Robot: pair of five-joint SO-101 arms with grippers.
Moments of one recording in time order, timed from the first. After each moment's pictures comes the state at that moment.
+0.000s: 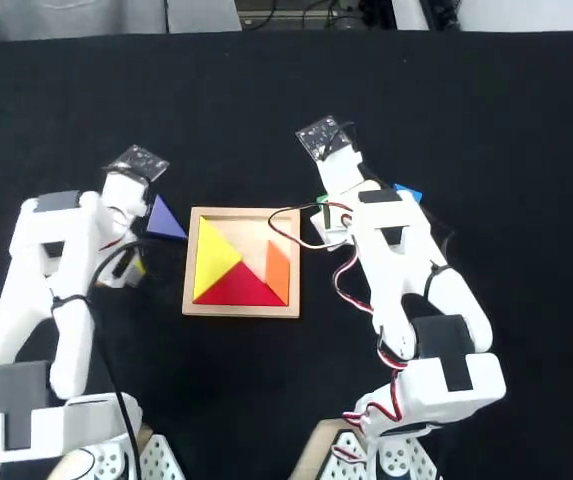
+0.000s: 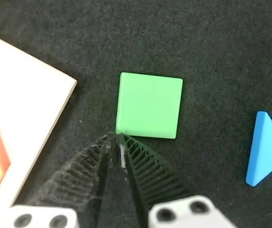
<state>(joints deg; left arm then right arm) -10.7 -7.3 32.7 68.2 -35.6 -5.5 4.9 33.5 38.4 22.5</state>
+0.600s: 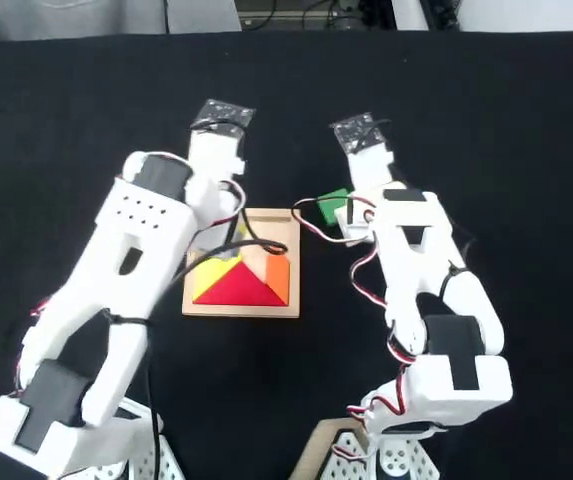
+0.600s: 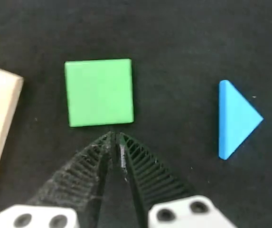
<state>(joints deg) 17.1 -7.3 10.6 82.3 3.6 0.6 4.9 33.5 37.6 18.6</state>
